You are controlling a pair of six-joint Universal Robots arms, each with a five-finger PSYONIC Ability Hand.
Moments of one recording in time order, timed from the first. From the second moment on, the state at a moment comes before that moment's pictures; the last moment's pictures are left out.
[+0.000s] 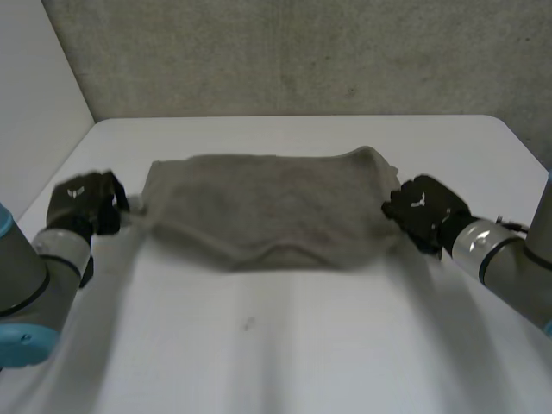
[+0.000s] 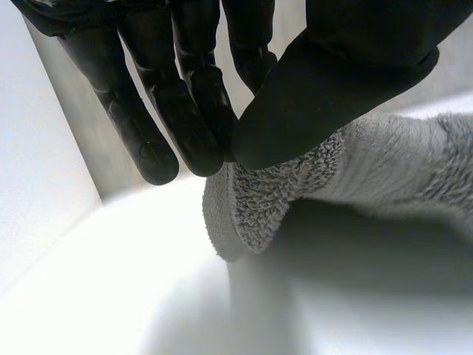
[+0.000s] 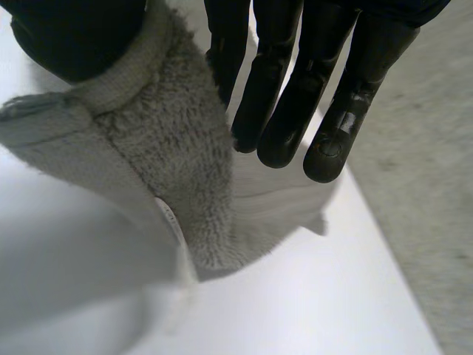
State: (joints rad) left arm 4.56 -1.89 -1.86 3.62 -1.54 3.15; right arm 1.78 -1.18 1.63 -0.09 1.15 2.28; left_hand 1.21 1.22 1.22 1.22 1.04; right_hand 0.97 1.18 1.18 1.19 0.98
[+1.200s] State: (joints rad) left arm 4.76 -1.44 -2.02 3.21 -1.42 3.19; right arm 1.47 -1.45 1.95 0.20 1.06 2.63; left_hand 1.21 1.22 1.22 1.22 1.04; right_hand 0.72 0.82 0.81 0.81 0.65
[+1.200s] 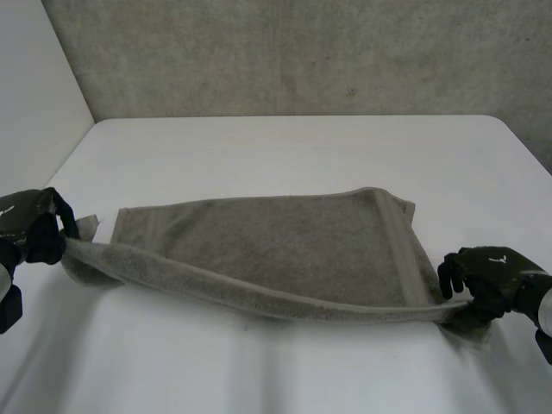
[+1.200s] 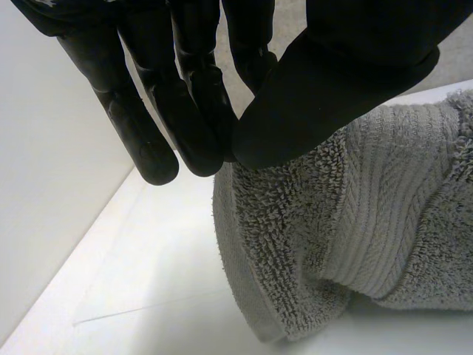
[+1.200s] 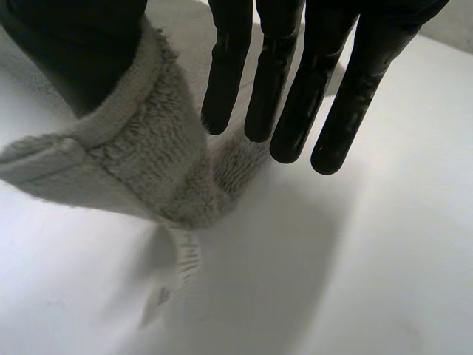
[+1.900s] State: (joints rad) left arm 4.73 -1.12 -1.94 3.08 -1.42 3.18; right arm 1.37 -1.85 1.54 0.53 0.98 2.47; left_hand 1.21 1.22 1.22 1.22 1.04; right_hand 0.97 1.17 1.18 1.19 0.98
